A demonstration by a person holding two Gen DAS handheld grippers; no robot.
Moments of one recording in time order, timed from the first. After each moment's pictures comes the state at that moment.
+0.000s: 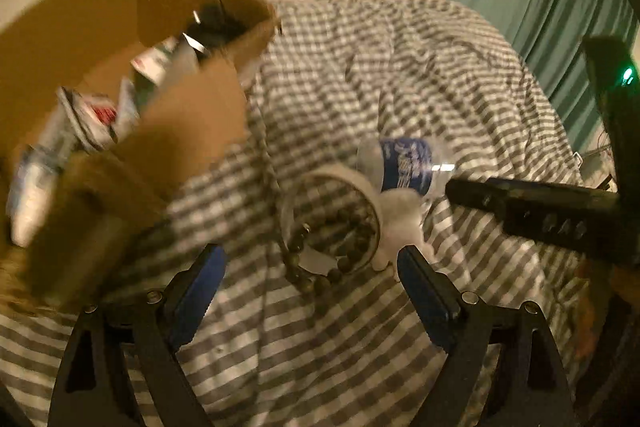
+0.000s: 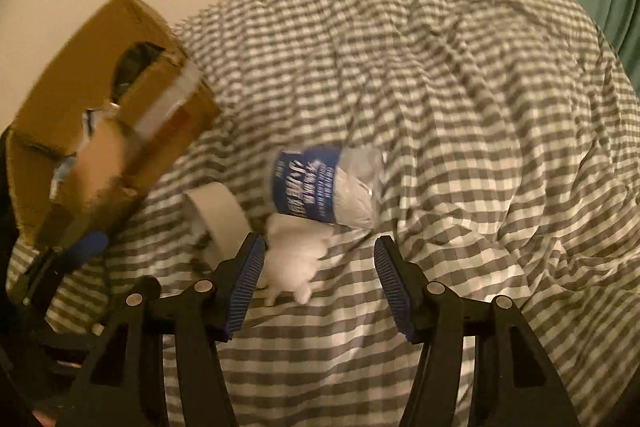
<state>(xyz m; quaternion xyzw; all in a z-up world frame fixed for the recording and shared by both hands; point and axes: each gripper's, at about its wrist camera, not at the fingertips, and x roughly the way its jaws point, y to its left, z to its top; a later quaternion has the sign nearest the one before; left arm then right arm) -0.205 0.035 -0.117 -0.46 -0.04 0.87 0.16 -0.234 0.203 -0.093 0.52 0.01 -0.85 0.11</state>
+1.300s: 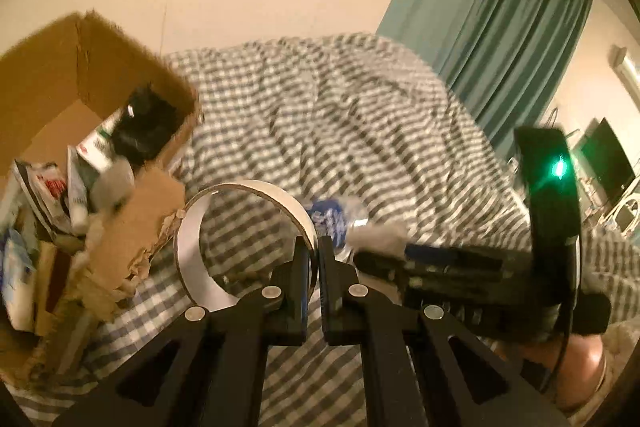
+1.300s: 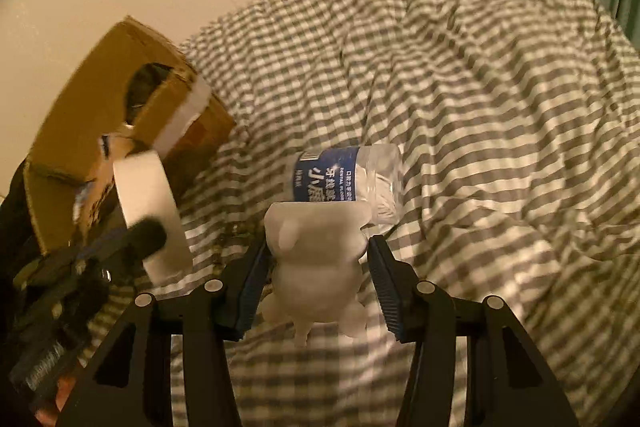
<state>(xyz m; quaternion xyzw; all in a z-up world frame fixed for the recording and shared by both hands) -0.208 0.036 -0.049 -0.39 -0.07 0.87 0.28 -0.221 0.205 -0.086 0.51 -0.05 -0.85 0.12</state>
